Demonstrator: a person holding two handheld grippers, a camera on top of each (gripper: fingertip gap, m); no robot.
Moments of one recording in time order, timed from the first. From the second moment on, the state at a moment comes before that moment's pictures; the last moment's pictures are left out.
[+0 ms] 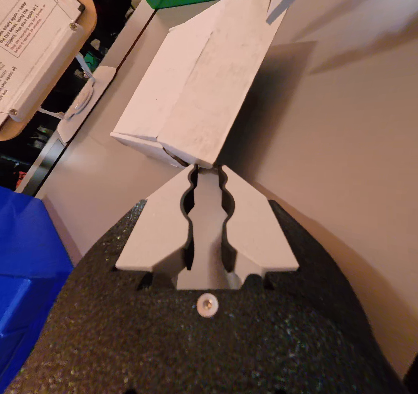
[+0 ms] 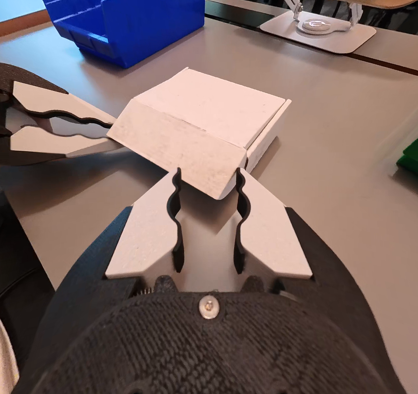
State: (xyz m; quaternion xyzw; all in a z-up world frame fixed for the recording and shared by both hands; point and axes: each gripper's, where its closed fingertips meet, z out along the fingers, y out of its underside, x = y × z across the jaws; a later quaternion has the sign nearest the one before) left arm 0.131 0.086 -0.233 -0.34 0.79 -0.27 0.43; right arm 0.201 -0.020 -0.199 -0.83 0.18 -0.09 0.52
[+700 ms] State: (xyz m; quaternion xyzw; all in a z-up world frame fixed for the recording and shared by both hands) left arm 0.146 0.090 -0.219 -0.50 0.69 -0.51 0.09; right arm 0.231 -0.012 -0.216 -0.88 0.11 0.06 0.46
